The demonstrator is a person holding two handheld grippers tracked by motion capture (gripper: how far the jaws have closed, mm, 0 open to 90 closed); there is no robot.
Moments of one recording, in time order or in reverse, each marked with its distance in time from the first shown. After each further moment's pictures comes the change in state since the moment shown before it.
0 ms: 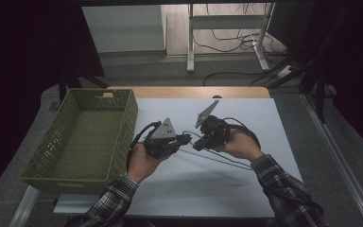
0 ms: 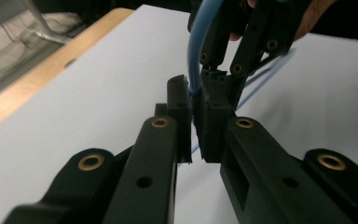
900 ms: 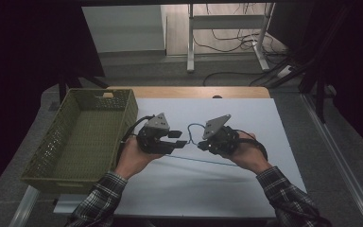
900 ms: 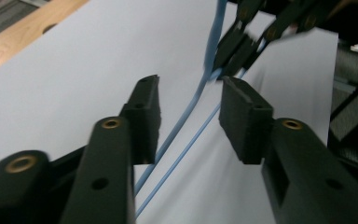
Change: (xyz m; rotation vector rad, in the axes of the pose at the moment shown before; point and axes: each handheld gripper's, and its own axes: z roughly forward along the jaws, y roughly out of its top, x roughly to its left) left arm 0.019 0.002 -0.016 0.123 -0.099 -0.051; right arm 0.032 -0.021 -0.015 -0.095 -0.221 -0.132
